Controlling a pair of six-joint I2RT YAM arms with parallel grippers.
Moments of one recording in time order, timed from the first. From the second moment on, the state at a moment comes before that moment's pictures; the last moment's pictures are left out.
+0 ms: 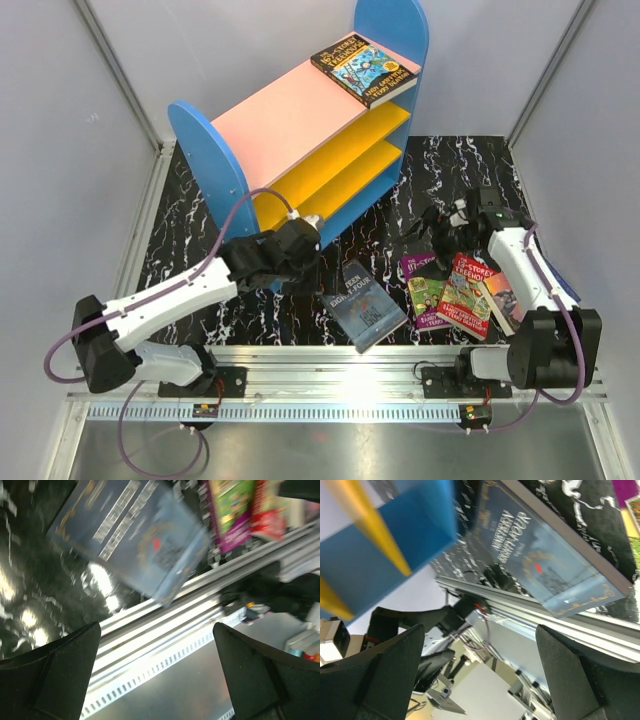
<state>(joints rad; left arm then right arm) -0.97 1.28 1.17 -0.77 0.04 -0.85 0.01 1.32 1.03 -0.88 -0.76 0.75</state>
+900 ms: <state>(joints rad) -1.17 1.77 1.10 -0.57 -0.12 -1.18 0.27 1.73 0.88 -0.37 -0.62 0.71</state>
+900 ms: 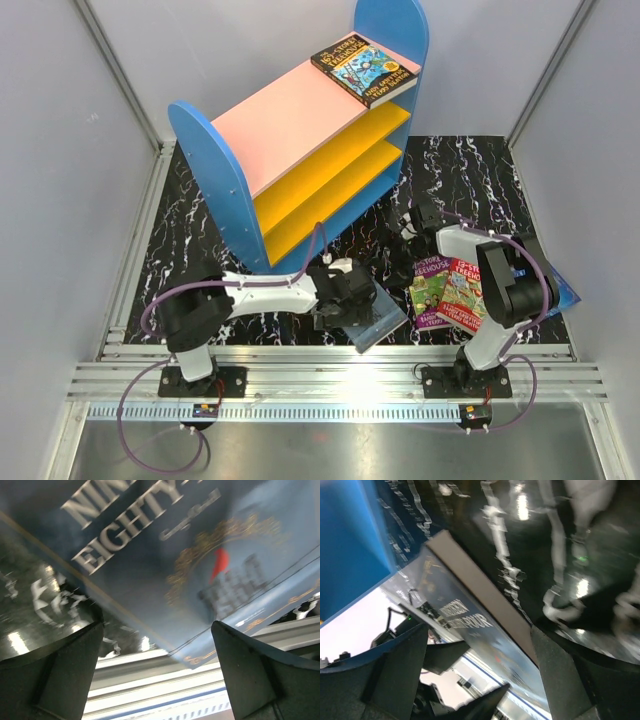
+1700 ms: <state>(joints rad) -1.18 1.80 1.12 -0.50 -0.13 -1.10 0.32 1.14 0.59 -0.41 -0.55 0.76</state>
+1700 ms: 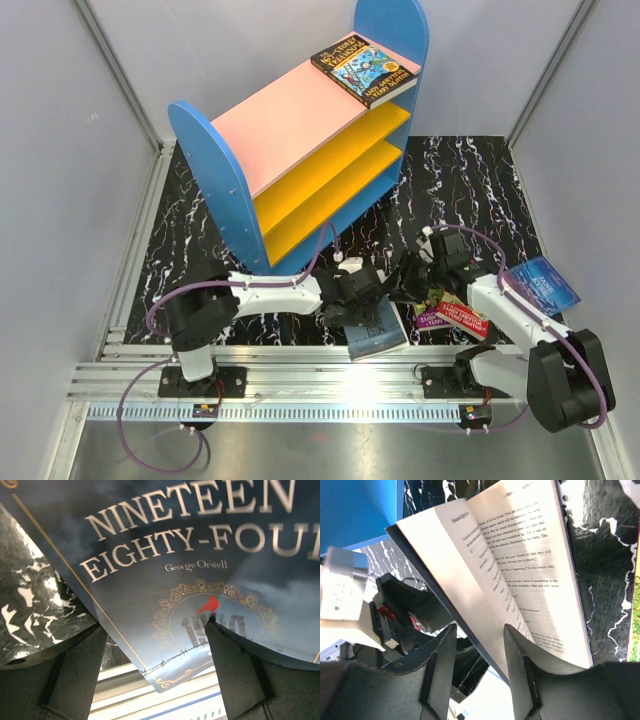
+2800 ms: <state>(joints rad) -1.04 1.25 1.10 -0.48 -0.04 -0.91 0.34 0.89 1.02 -0.88 -0.48 0.79</state>
